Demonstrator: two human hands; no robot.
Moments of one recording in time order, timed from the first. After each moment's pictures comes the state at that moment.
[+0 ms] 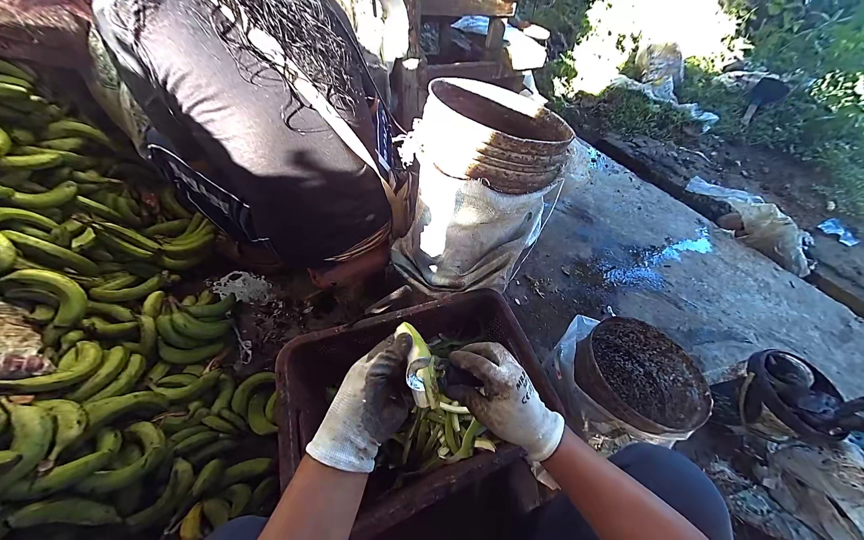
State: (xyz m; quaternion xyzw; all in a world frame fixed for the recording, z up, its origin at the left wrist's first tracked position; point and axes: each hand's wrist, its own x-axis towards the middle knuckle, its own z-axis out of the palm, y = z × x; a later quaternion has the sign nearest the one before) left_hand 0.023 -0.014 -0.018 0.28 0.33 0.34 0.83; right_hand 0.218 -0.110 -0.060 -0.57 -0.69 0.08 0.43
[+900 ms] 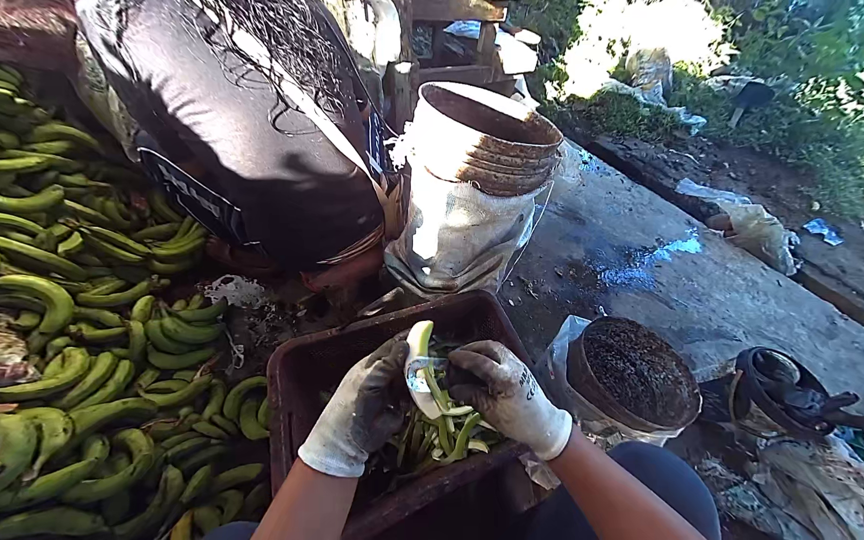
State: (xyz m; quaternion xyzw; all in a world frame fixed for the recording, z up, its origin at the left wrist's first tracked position) left_hand 0.018 -0.016 -0.025 0.36 0.20 0.31 0.86; right_hand 0.232 -0.116 -0.045 -0.56 -0.70 0.10 0.43
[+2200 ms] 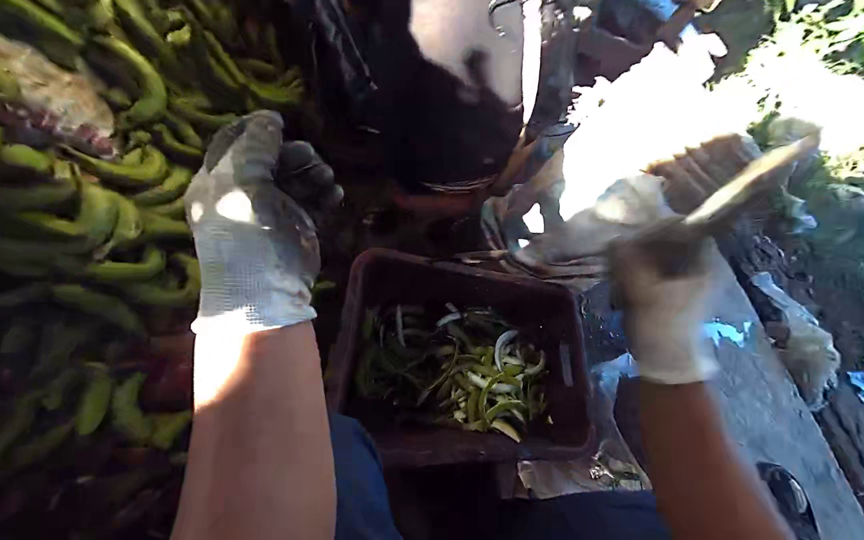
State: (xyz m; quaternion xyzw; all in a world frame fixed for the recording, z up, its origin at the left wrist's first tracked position) left_hand -0.146 0.079 0.030 0.23 0.41 0.70 0.54; right_hand 0.197 -0.016 0.054 -0.65 -0.59 0.12 0.46
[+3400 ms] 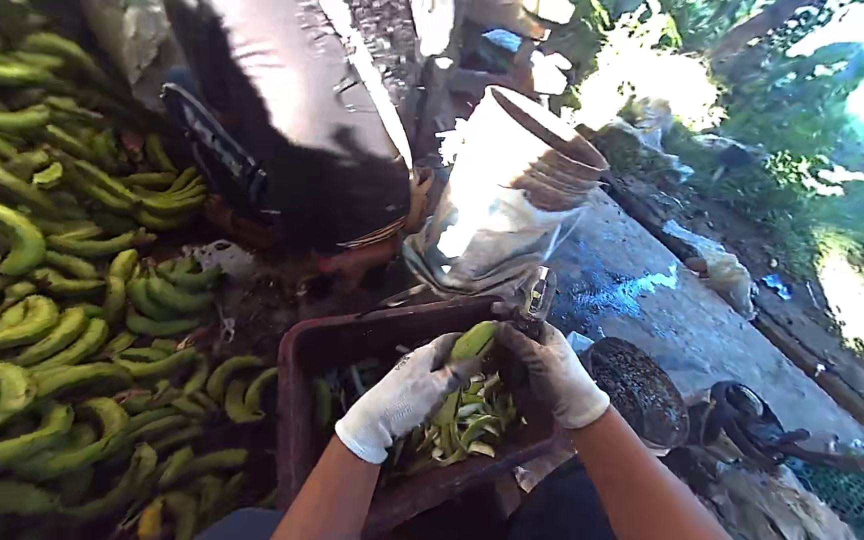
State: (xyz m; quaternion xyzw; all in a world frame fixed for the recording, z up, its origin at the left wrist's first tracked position) left_hand 0.006 0.004 -0.001 0.70 0.29 0.14 0.63; right_hand 0.213 -0.077 0.014 -0.61 -0.37 0.43 0.54
